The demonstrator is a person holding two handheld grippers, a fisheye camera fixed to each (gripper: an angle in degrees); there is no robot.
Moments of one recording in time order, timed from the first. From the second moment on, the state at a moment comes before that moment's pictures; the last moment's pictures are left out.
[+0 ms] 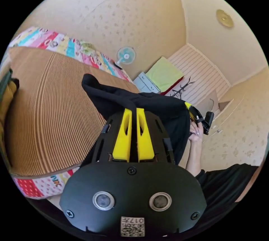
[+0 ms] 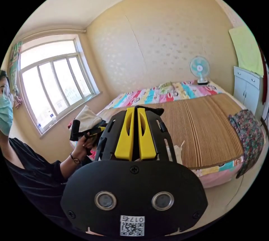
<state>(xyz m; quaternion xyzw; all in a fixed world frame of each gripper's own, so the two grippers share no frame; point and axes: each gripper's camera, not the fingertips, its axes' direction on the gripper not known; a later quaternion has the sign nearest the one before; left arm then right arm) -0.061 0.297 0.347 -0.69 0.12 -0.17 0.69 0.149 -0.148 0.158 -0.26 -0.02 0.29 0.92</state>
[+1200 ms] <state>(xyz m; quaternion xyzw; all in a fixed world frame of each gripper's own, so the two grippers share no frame) -0.057 0.236 0.773 -0.66 0.05 -0.02 0.75 0.252 -0.209 0.531 -0.31 0.15 0.29 0.89</state>
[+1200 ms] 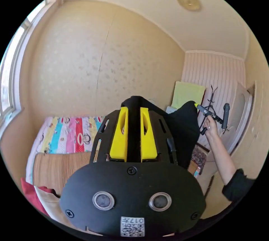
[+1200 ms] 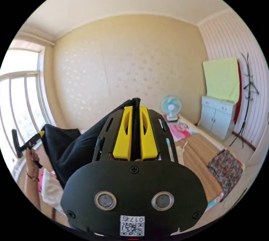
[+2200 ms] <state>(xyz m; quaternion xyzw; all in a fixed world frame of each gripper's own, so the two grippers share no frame) -0.213 0.410 0.332 -0.87 -0.06 -0.12 0.47 -0.055 0.158 0.382 -0.65 -0.23 0.21 0.69</state>
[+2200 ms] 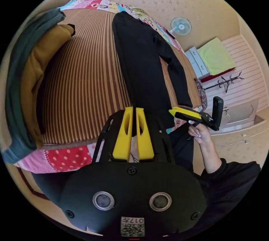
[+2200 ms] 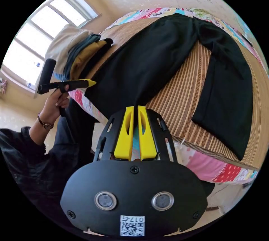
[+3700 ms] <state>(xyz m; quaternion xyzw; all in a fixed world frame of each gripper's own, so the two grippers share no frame) -0.205 0.326 0.292 -0.84 -0.04 -0.10 0.54 0.302 0.093 0.201 -0.49 0.15 0.51 0.70</state>
